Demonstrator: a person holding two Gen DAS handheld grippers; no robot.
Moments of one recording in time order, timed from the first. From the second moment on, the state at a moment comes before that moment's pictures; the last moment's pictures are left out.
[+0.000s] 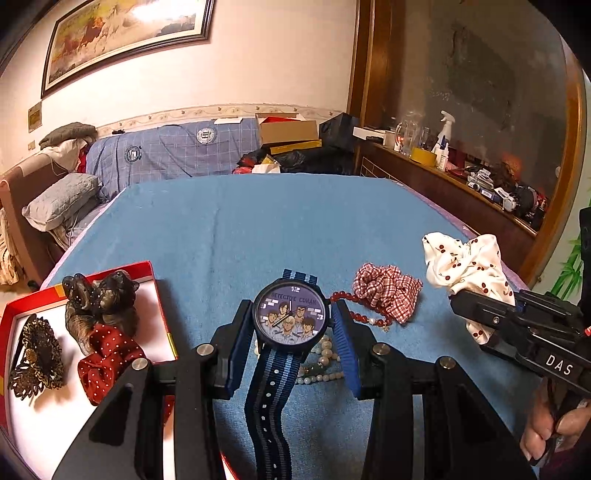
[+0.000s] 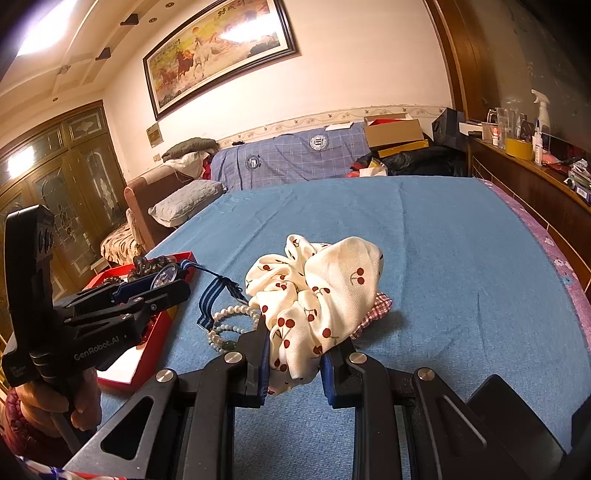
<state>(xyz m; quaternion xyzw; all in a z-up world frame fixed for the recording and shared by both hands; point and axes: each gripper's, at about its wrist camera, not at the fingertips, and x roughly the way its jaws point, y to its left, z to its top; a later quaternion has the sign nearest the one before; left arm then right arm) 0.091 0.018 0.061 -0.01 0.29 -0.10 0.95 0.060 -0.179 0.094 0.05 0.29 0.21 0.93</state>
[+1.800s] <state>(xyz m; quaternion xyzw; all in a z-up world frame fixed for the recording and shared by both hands) 0.046 0.222 0.045 -0.11 0.33 0.16 0.93 0.055 0.074 0.051 -0.04 0.38 0.39 0.84</state>
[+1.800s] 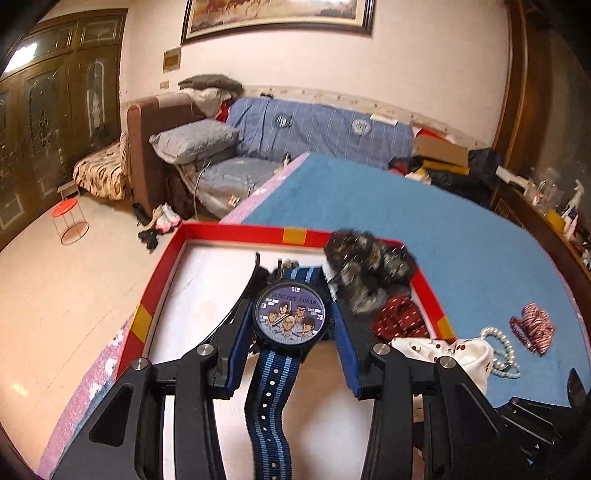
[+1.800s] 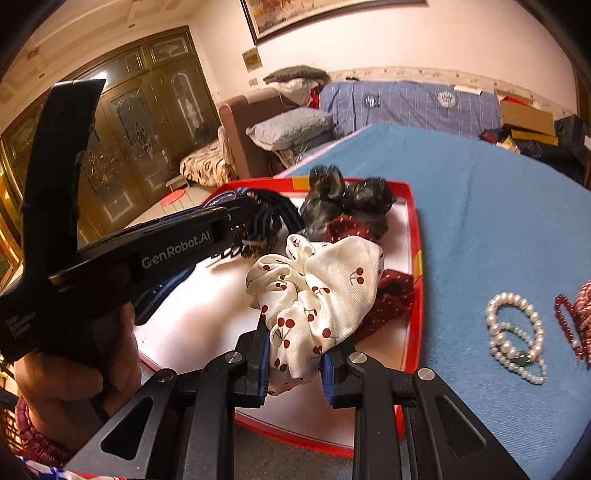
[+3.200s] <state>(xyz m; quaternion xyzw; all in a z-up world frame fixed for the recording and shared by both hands) 0.046 0.205 0.045 -0.07 0.32 0.18 0.93 0.061 0.075 0.034 -0.05 0.40 0.39 0.83</state>
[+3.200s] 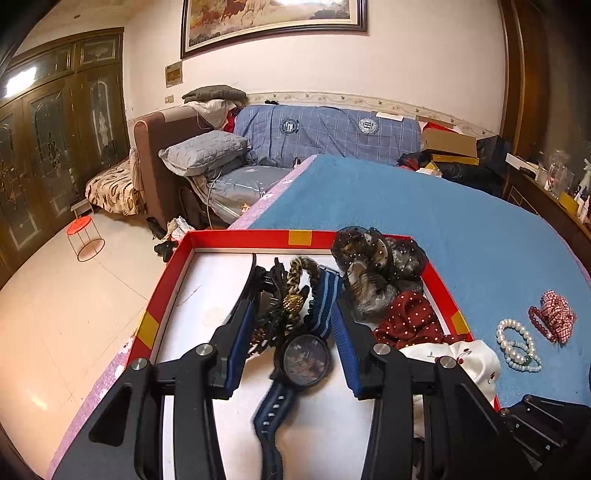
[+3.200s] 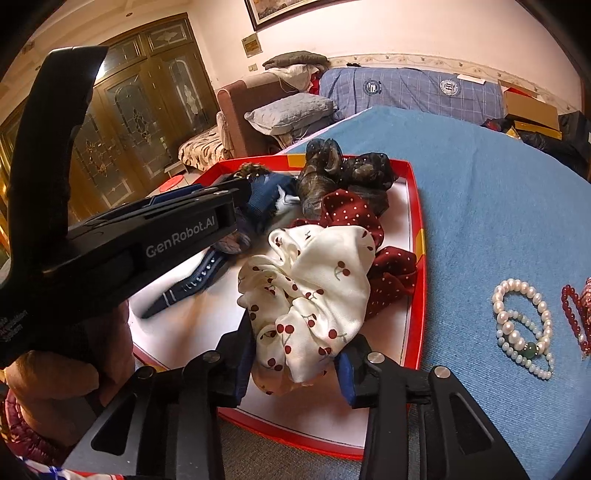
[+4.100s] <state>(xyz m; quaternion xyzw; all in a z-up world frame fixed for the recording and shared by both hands) 0.045 0.208 0.050 -0.07 0.31 0.18 0.93 0.050 0.018 0.078 0.00 0.34 0.39 0.86</state>
